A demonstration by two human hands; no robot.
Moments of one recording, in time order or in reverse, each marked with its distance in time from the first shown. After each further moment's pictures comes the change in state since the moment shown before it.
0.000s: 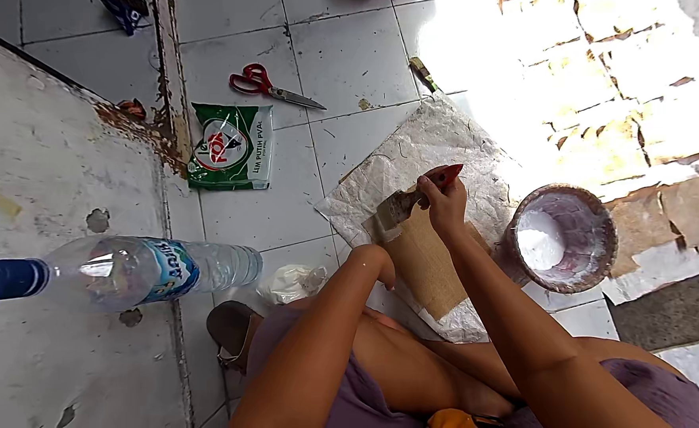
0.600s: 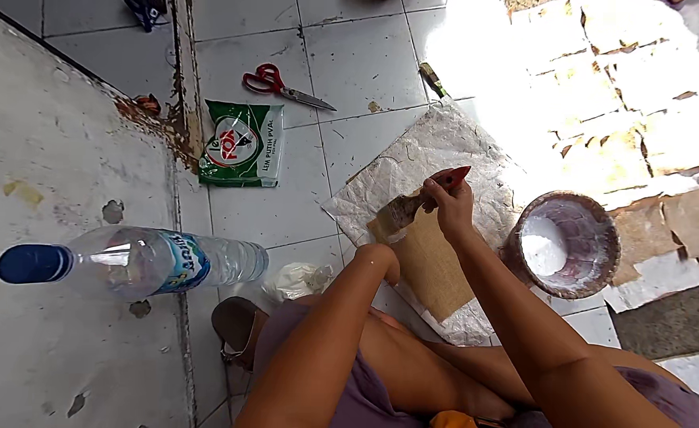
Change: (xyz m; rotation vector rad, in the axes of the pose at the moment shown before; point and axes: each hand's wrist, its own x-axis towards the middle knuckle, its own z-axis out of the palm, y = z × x) left_hand -0.002 0.000 0.001 -0.009 0.046 0.003; right_hand 0.001 -0.005 -0.005 0.089 -0.058 0.004
